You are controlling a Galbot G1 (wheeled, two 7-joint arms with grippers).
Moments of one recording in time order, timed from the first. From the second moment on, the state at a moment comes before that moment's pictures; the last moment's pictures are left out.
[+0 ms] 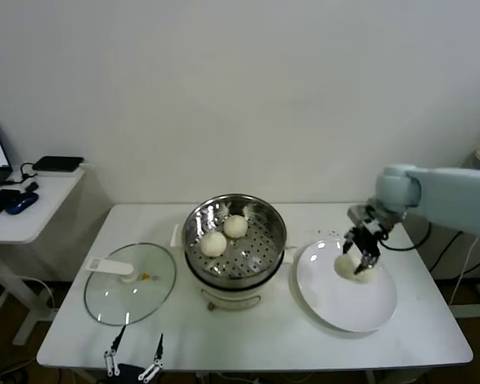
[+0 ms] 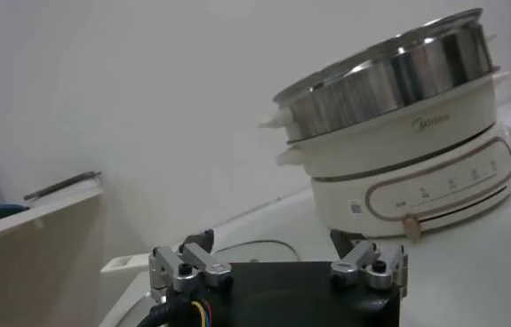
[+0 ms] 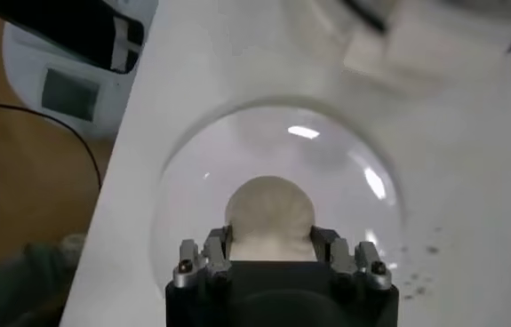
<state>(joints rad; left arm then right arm) 1.80 -1.53 -0.67 -1.77 0.28 -0.52 0.01 0.90 0.81 -1.85 1.40 0.54 -0.06 -1.03</state>
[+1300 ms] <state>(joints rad) 1.81 -1.54 -0.69 -1.76 0.30 -0.54 0.01 0.83 1.27 -1.63 1.34 0.31 0.44 -0.98</state>
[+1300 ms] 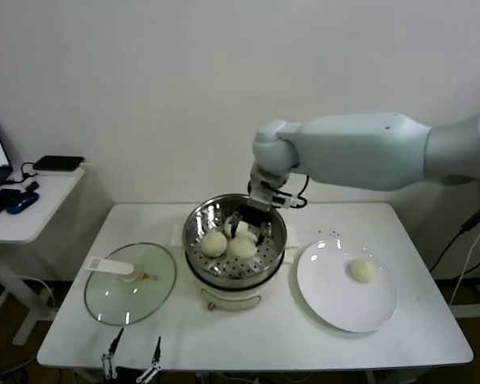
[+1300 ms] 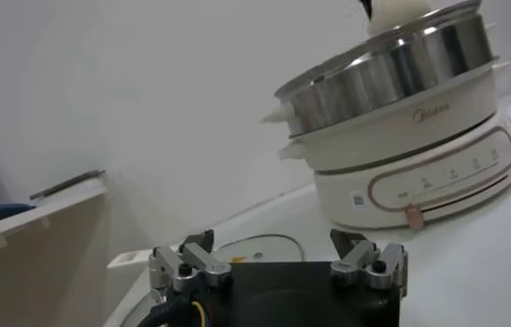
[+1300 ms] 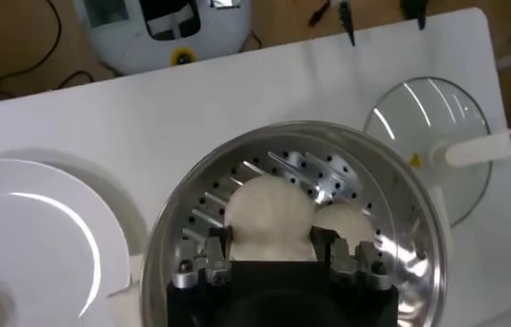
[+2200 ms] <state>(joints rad) 1.80 -1.54 -0.69 -1.76 0.30 -0.54 0.01 0.72 1.30 -1.60 1.24 0.23 0.53 -0.96</state>
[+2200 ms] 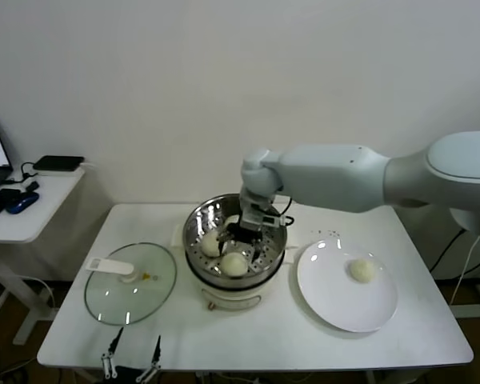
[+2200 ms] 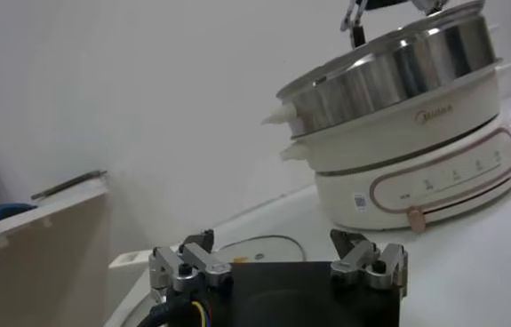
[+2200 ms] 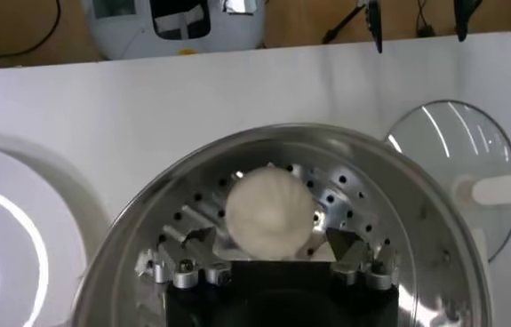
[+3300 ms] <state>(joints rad) 1.82 -1.54 -0.69 -1.75 0.32 -0.54 0.01 0.68 0.70 -1.74 1.26 0.29 0.00 -0.97</state>
